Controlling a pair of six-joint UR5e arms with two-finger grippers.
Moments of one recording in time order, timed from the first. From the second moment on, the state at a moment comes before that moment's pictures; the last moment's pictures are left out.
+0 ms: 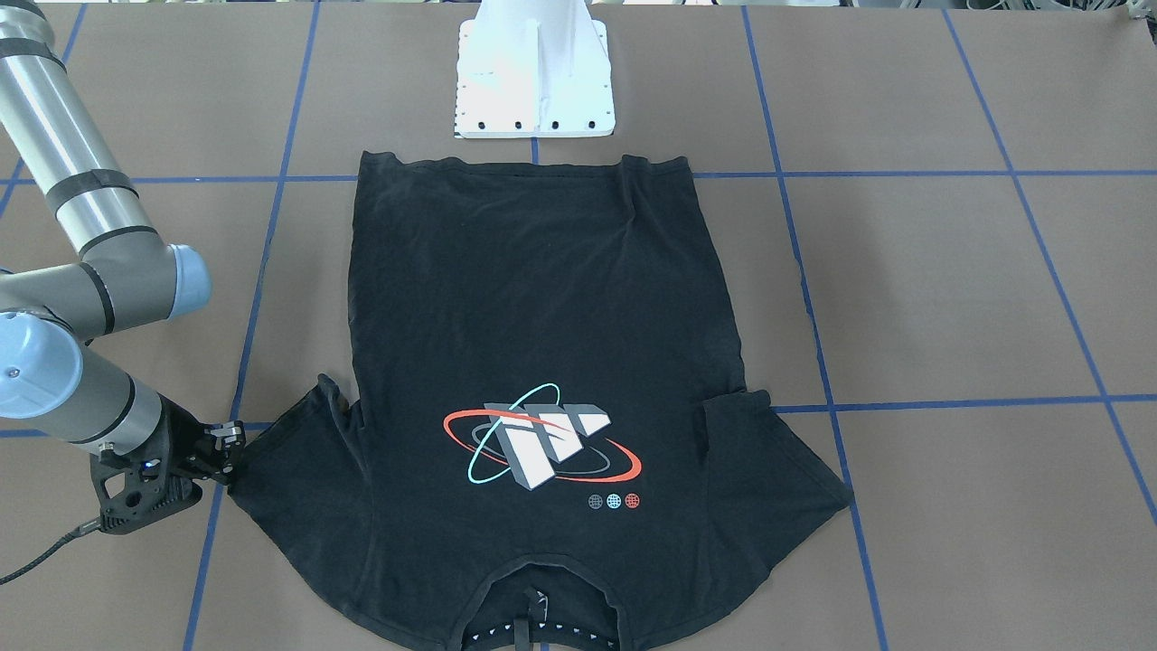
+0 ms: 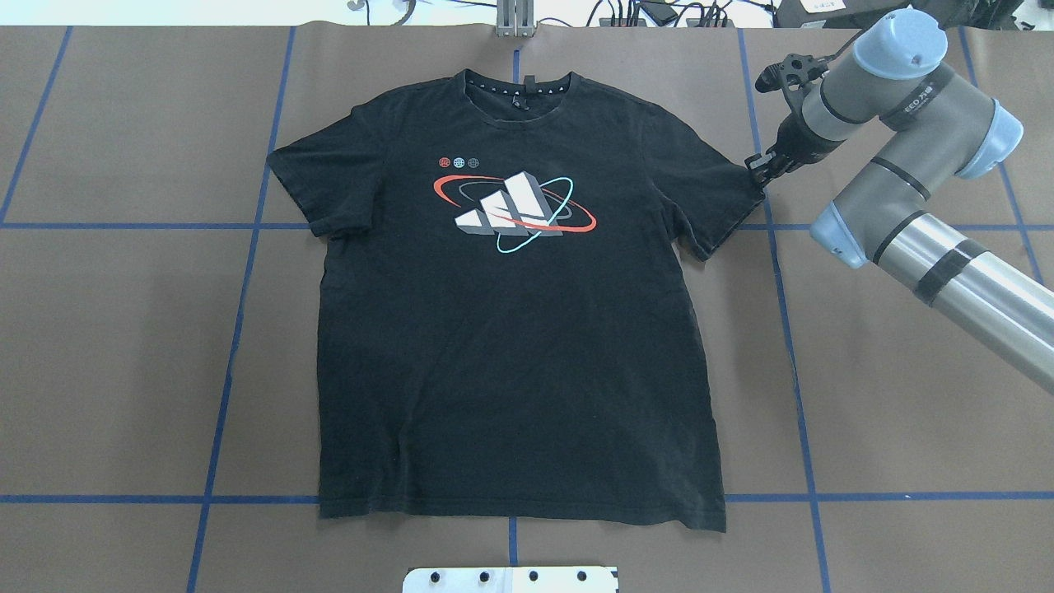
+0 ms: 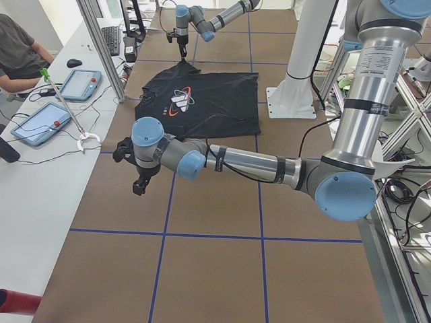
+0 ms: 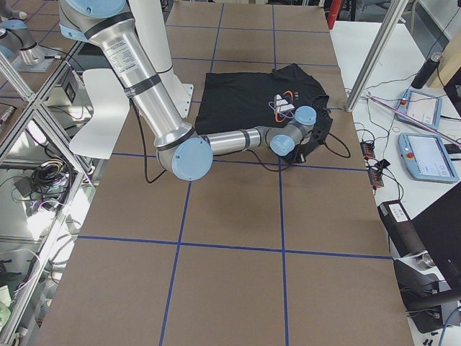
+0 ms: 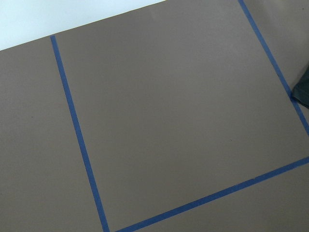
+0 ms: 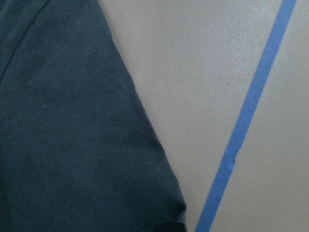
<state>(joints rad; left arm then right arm) -1.48 -1.77 -1.53 -1.90 -2.38 -0.07 0.98 -1.02 1.14 -1.02 2.20 0.50</state>
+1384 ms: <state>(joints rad) -1.48 -1.76 -1.53 -1.90 -2.38 -0.07 0.81 -0.60 0.92 -1.03 1.98 0.80</state>
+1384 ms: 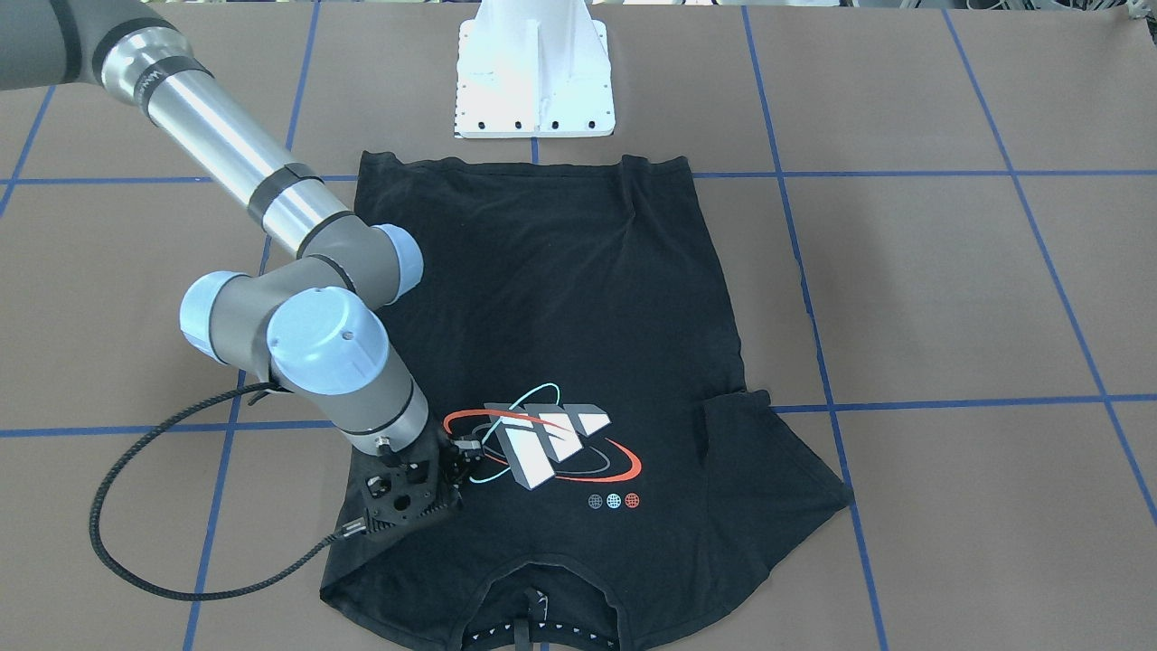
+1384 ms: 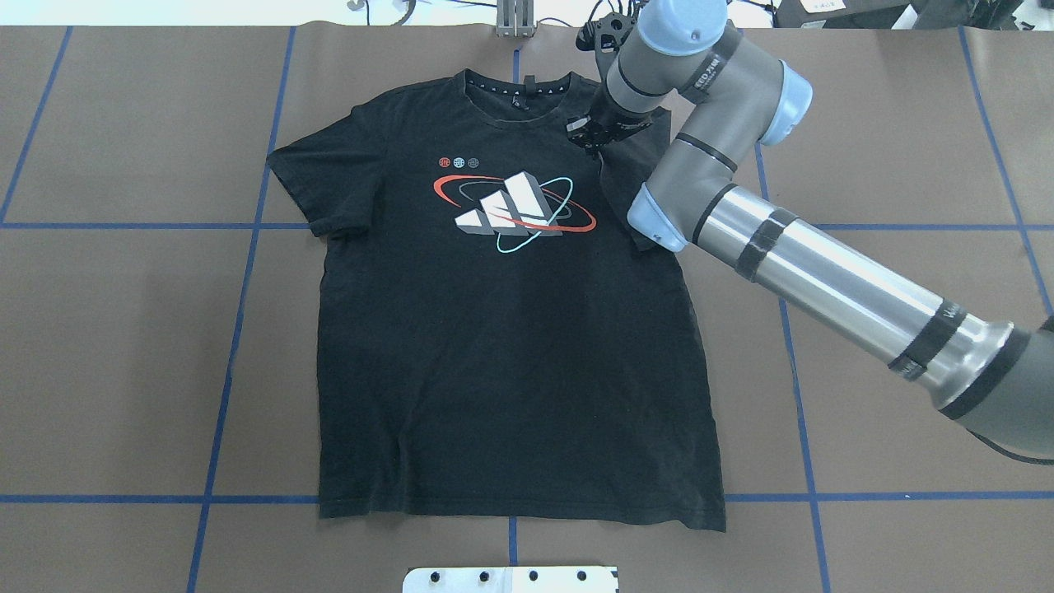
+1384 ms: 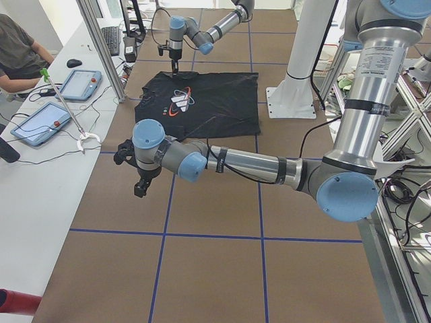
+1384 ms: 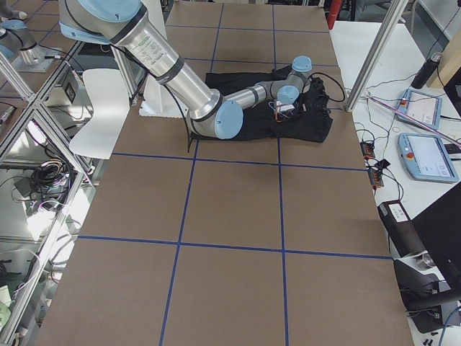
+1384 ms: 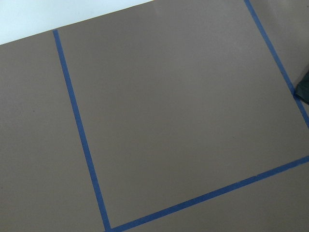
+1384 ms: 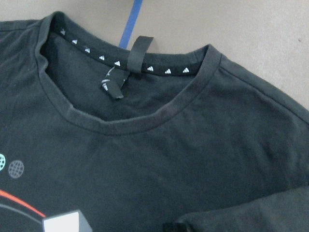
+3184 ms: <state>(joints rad) -1.17 -1.90 -1.41 -2.34 -2.30 -0.75 0.83 -0.90 1.41 -1.13 2.08 1.03</state>
